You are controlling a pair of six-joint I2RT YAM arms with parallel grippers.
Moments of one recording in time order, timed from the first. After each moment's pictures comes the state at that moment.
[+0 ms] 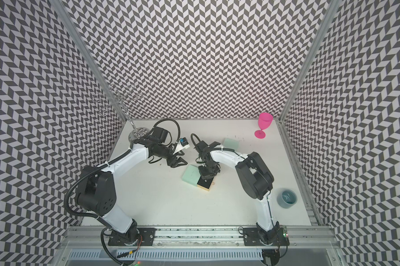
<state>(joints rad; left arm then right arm) -0.35 1.66 1.24 -0.65 0.62 0.71 0.68 2.03 1.49 -0.99 -0.23 0.26</state>
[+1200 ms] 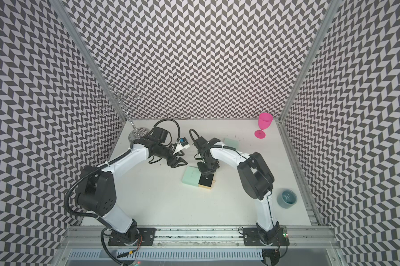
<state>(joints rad) -0.35 1.66 1.24 -0.65 0.62 0.70 0.68 2.00 1.57 -1.04 -0.18 0.26</state>
